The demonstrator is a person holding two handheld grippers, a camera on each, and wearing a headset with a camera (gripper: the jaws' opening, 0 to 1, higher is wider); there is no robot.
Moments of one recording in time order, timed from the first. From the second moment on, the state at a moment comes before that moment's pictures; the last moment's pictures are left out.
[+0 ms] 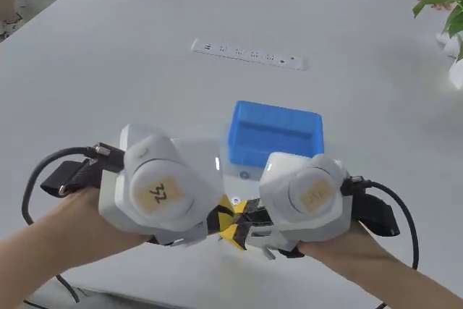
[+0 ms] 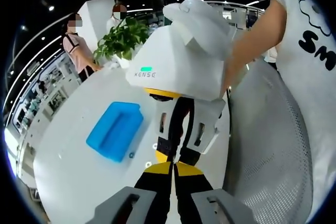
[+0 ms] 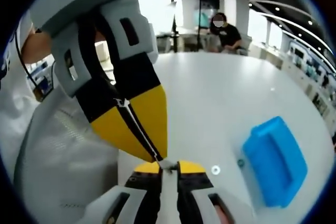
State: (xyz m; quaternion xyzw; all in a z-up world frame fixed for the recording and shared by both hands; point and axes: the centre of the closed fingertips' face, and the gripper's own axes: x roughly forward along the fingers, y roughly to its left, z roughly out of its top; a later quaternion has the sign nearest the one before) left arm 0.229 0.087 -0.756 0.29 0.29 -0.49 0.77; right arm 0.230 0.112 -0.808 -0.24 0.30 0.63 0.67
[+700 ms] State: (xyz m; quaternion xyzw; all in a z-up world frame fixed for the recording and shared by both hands) left arm 0.213 0.121 -0.761 0.15 0.31 -0.34 0.88; right arm 0.249 0.112 -0.807 -0.25 0.28 0.61 0.70
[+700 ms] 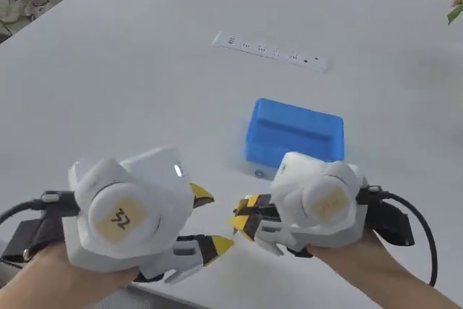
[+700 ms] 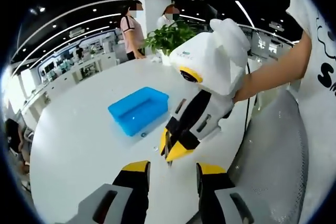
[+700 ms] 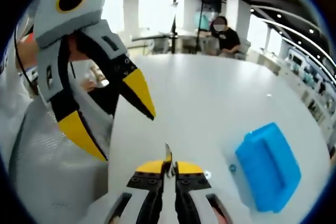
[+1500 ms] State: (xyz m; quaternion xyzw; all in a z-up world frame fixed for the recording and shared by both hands) left arm 0.224 0.145 -0.757 0.08 0.24 -0.22 0.94; right arm 0.304 0.098 -0.801 -0.17 0.30 0.56 0.75
